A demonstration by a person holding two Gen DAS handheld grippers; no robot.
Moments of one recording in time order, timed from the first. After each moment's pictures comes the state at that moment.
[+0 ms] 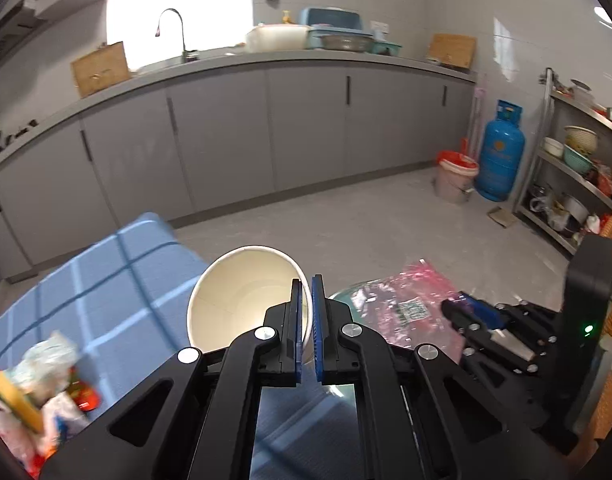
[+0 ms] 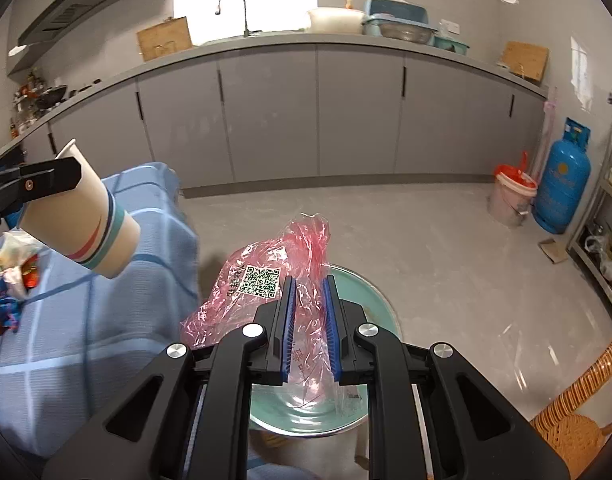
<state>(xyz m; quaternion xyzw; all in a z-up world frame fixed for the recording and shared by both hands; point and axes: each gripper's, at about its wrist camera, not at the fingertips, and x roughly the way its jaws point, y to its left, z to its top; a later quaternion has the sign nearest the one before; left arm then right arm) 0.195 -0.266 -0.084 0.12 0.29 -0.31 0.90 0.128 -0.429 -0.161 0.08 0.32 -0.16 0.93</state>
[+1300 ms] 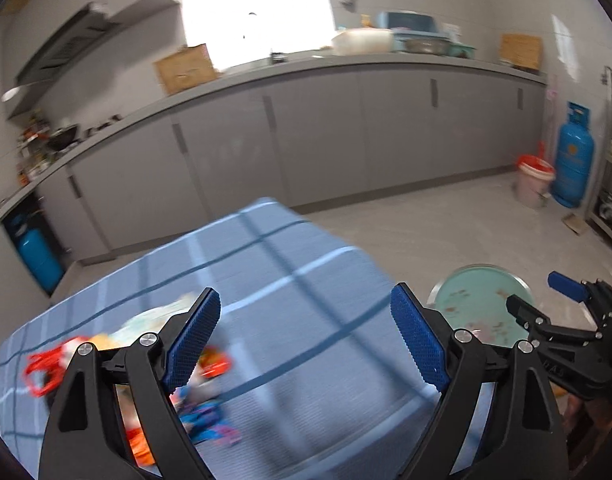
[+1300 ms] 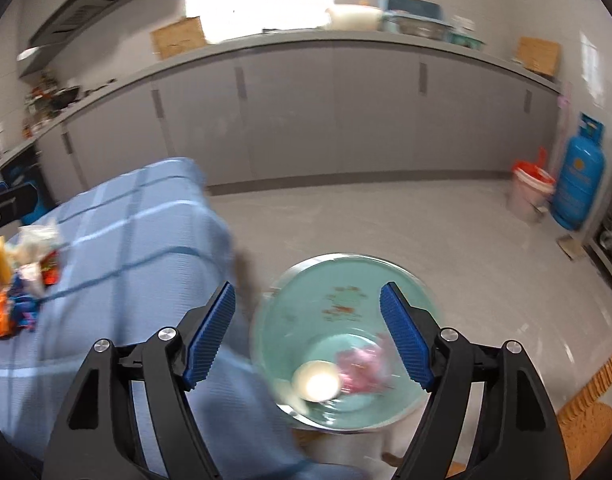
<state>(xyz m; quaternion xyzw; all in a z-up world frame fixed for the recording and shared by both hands) 0.194 -0.149 -0.074 0.13 0.27 -0.14 0.94 0.133 -0.362 -0.154 0.07 0.31 -0.10 0.94</state>
